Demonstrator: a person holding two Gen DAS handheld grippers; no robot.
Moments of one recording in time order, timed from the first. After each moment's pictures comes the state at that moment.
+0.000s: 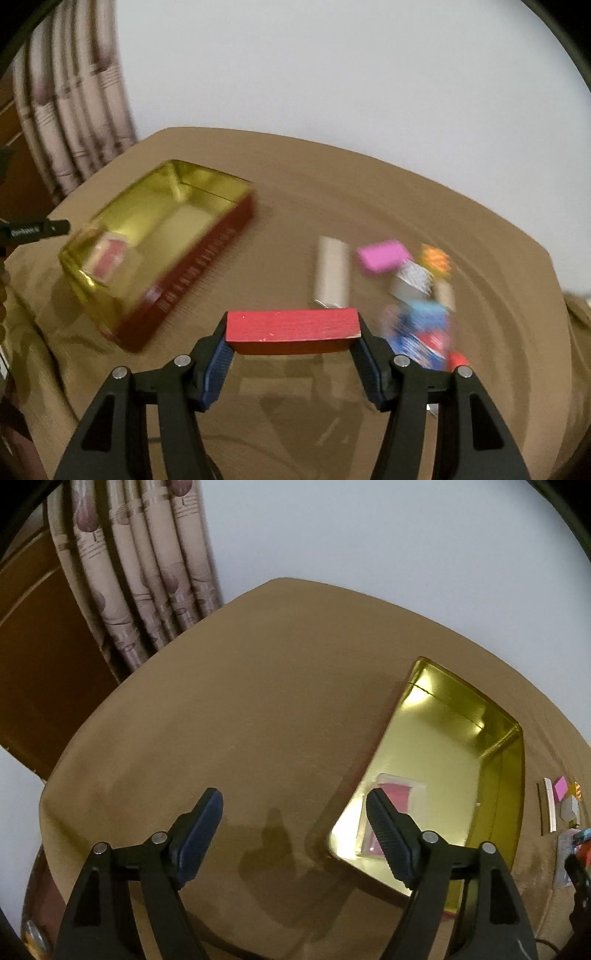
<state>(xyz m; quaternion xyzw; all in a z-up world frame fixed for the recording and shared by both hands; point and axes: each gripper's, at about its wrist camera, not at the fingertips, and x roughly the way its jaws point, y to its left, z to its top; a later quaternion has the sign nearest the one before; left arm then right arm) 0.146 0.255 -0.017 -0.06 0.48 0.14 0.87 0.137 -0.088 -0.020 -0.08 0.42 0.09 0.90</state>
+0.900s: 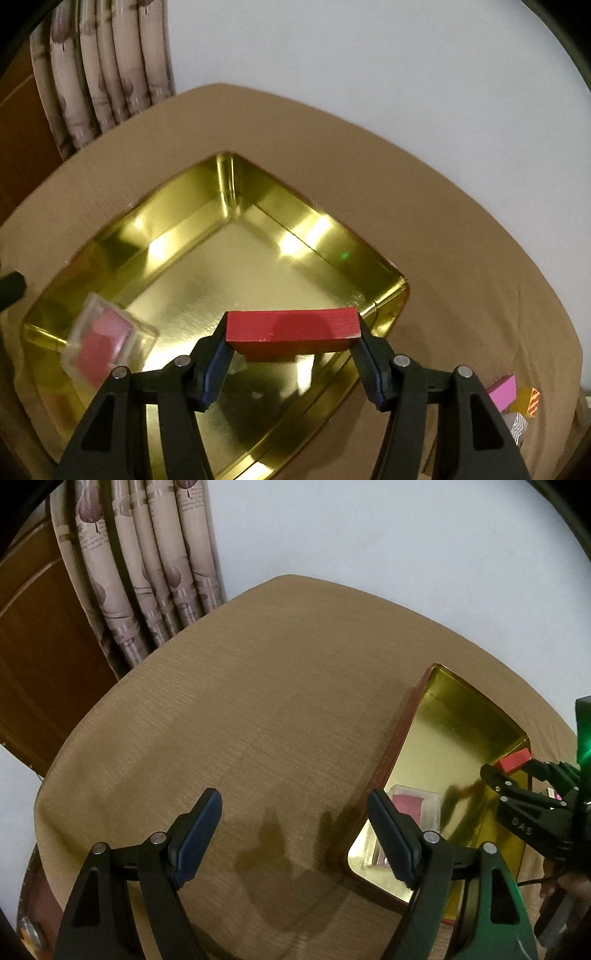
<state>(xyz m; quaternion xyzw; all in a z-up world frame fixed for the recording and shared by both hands) 0.153 0.266 -0.021 -0.08 0.48 0.14 0.86 0.267 0.040 -0.070 -0.17 0.47 0.14 0.86</state>
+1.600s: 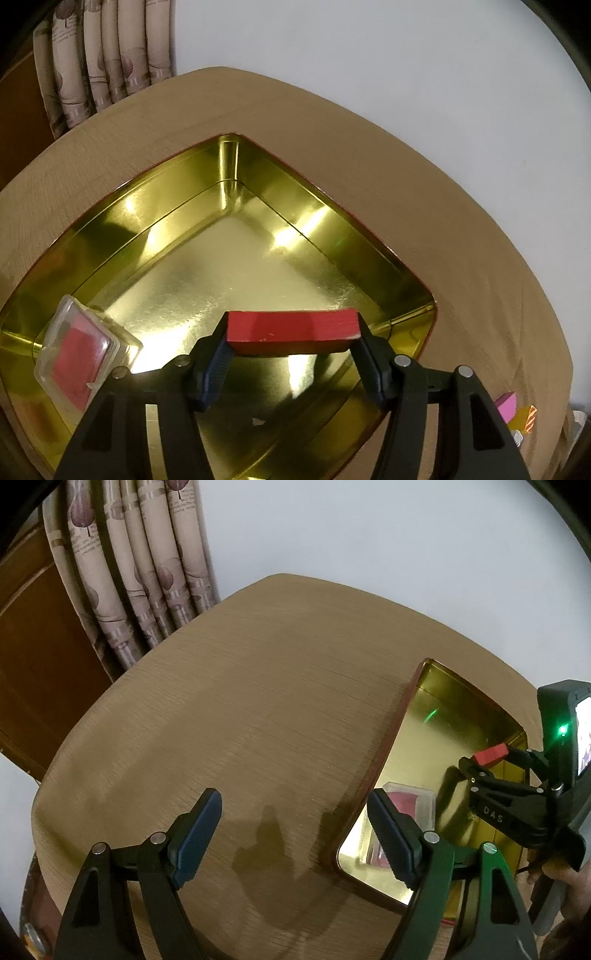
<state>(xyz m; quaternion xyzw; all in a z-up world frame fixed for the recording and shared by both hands) 0.152 0.262 -0.021 -0.07 0.48 0.12 0.86 0.284 0.064 -0.094 -0.20 0.48 0.13 0.85</state>
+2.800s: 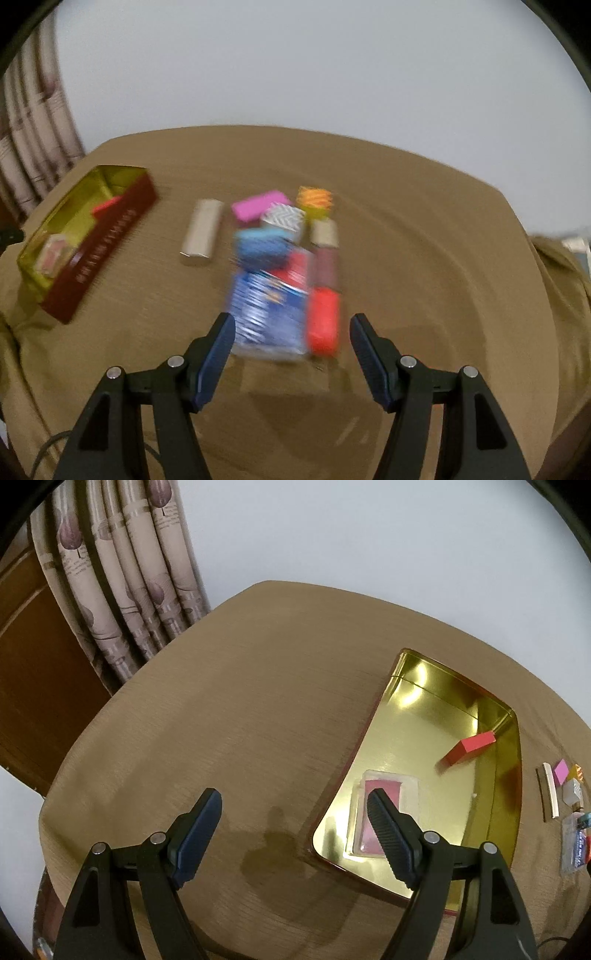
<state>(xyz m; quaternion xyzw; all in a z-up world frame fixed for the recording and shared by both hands) 0.141 0.243 -0.017 -0.03 0.48 0.11 0.87 0.091 -0.240 -0.043 -0.02 0.45 -0.03 0.89</state>
